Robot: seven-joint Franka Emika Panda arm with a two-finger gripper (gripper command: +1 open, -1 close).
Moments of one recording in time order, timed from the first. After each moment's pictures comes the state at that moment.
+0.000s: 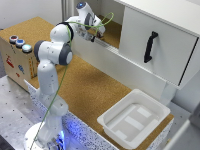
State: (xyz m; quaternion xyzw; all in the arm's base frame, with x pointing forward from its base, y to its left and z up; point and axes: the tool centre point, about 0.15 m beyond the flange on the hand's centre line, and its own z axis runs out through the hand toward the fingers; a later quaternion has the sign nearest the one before) arm 0.651 0.196 0.471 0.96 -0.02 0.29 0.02
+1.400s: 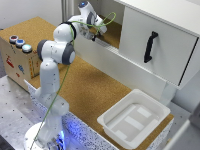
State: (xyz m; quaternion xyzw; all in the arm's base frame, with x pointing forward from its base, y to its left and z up) arm 0.642 0.188 0.504 0.95 -0.04 0.30 0.03
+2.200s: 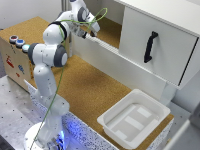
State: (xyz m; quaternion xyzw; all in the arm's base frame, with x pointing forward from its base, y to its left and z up) arm 0.538 0.160 0.497 0.96 -0.08 0.25 0.07
